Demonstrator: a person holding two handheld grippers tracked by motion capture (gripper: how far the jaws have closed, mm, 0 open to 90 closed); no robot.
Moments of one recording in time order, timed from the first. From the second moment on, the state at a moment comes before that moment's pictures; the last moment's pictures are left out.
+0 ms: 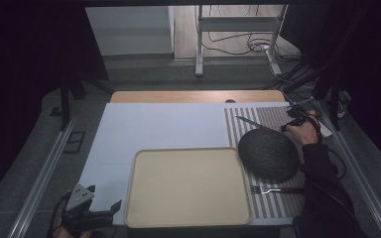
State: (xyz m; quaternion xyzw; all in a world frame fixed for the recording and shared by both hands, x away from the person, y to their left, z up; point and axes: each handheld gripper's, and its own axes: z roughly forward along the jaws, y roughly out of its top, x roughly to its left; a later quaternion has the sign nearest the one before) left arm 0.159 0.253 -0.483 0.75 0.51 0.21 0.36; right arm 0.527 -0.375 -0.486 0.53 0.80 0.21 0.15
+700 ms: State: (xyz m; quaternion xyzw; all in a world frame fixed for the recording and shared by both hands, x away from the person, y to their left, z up) left arm 0.159 0.253 -0.483 0.76 0.51 0.21 0.35; right arm 0.543 -0.328 -0.483 0.50 0.81 0.26 0.15
